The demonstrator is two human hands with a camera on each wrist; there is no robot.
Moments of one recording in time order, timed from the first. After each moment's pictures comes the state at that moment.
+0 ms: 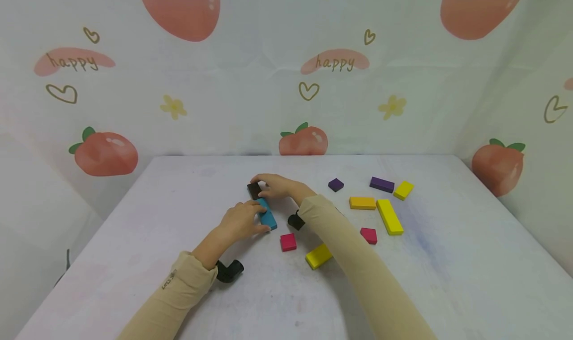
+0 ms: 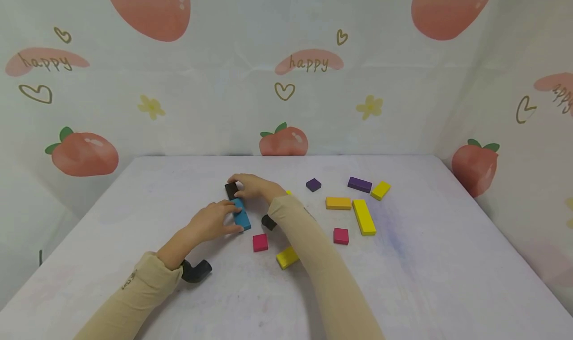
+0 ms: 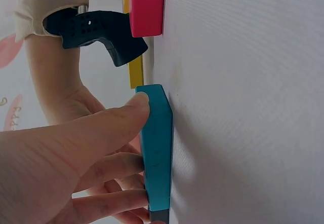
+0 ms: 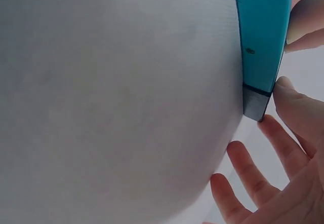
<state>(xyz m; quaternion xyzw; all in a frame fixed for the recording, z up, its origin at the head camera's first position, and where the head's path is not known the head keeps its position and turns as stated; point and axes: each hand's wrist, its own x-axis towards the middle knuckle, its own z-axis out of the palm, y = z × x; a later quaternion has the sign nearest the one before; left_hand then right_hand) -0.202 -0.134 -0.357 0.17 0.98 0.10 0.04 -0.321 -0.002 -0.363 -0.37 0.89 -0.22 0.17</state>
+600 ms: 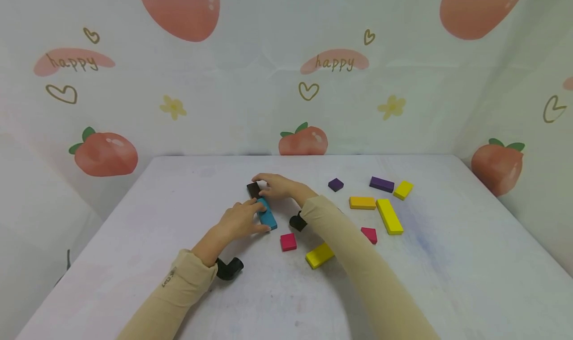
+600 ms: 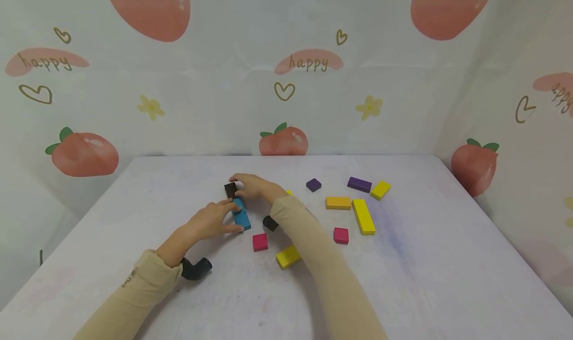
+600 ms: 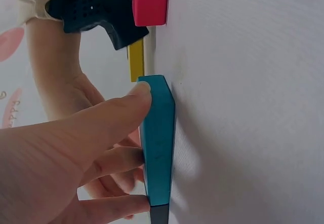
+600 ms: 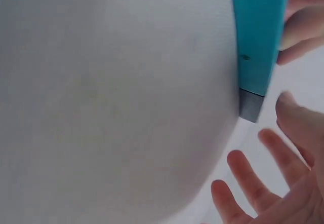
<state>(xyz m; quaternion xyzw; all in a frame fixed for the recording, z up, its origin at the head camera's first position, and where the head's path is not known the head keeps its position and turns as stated) -0.207 -0.138 -0.357 0.16 0.98 0.10 0.08 -0.319 0.001 -0.360 -0.36 0.89 -0.23 0.16</state>
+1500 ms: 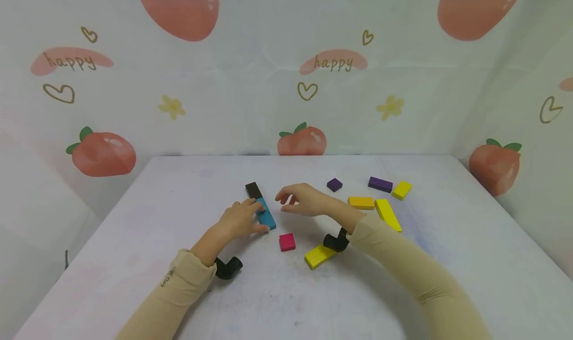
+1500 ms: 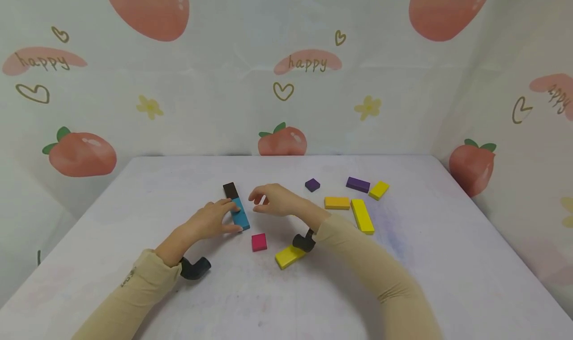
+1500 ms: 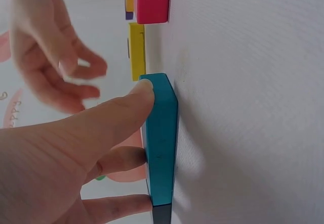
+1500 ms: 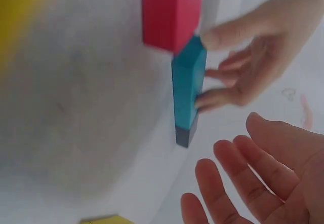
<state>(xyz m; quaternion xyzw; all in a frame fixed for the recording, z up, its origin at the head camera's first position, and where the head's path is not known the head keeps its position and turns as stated) -0.207 -0.136 -0.355 0.15 0.98 0.09 0.09 -0.256 0.069 -0.339 -0.39 0.87 -0.28 0.13</state>
